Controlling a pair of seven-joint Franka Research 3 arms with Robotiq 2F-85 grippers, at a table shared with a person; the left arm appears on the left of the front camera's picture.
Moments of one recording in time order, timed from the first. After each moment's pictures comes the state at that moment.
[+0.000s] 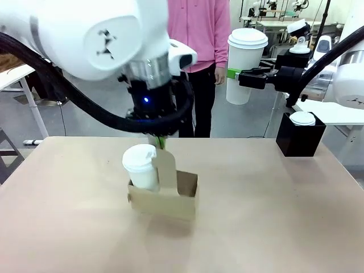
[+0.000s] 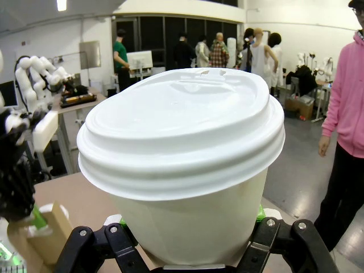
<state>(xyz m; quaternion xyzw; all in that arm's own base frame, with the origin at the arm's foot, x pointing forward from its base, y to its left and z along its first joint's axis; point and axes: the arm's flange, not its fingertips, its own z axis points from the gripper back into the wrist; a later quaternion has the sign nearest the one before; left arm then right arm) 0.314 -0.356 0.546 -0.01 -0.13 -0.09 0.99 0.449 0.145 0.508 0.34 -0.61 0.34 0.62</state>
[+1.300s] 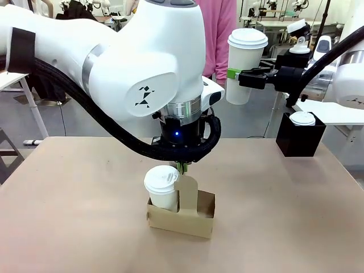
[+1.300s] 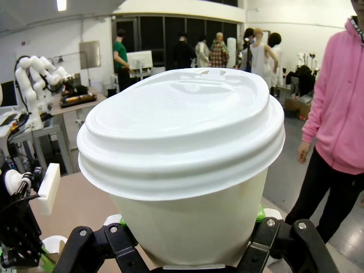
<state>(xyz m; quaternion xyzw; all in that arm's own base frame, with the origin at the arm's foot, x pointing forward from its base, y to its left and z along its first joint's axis) 0.309 -0.395 0.498 -0.02 -0.13 -0.08 0.99 0.449 0.145 0.508 0.34 -0.61 0.34 0.62</state>
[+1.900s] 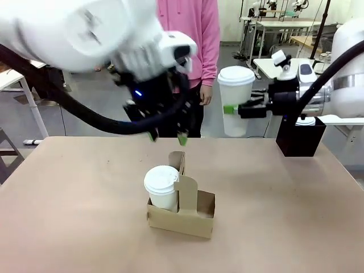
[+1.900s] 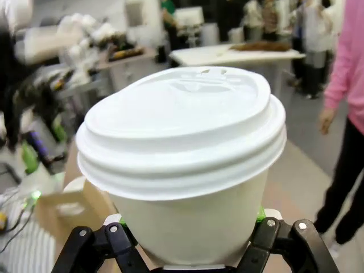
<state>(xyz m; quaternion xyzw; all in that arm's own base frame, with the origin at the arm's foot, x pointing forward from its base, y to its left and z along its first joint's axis) 0.310 -0.328 0.580 -0.09 -0.12 -0.22 0.96 0.455 0.142 0.445 0.41 -0.48 0.44 0.64</state>
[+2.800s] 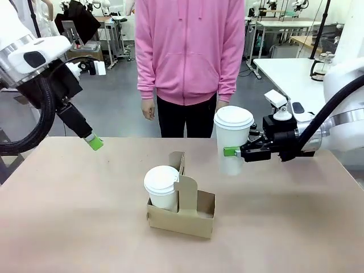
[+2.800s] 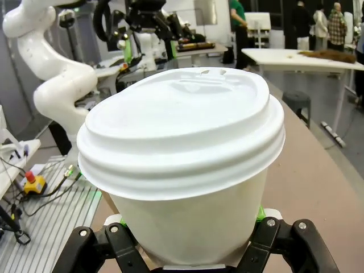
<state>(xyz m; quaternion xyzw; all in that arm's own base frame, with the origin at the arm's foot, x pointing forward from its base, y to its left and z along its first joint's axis) 0.335 -0.136 0.553 -0.18 -0.14 -0.46 0.86 0.408 0.151 0.377 0.48 -0.44 0.51 0.57</state>
